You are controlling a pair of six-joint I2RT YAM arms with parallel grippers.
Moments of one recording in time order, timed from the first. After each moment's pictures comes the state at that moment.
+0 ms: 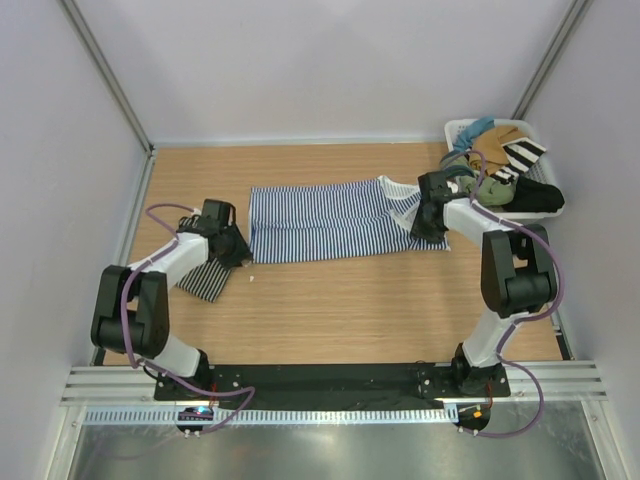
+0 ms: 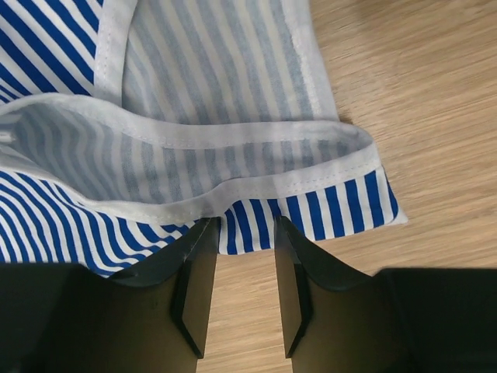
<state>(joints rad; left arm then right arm) -0.17 1.52 0.85 -0.39 0.04 -0.68 0.16 1.77 1.13 -0.50 0.19 0.48</state>
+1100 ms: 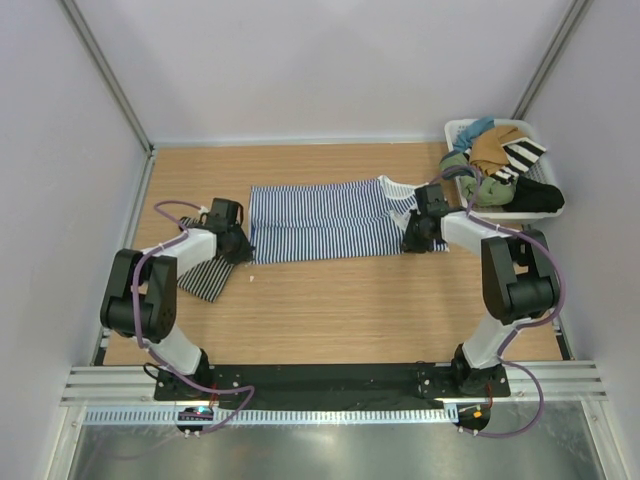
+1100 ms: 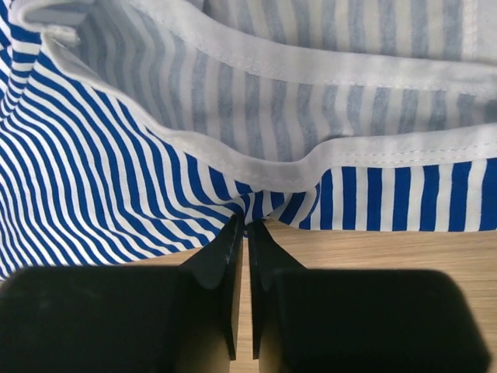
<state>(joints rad) -0.20 1.63 0.87 -0.30 0.00 -0.68 0.19 1.72 0.99 -0.36 -0.02 0.51</state>
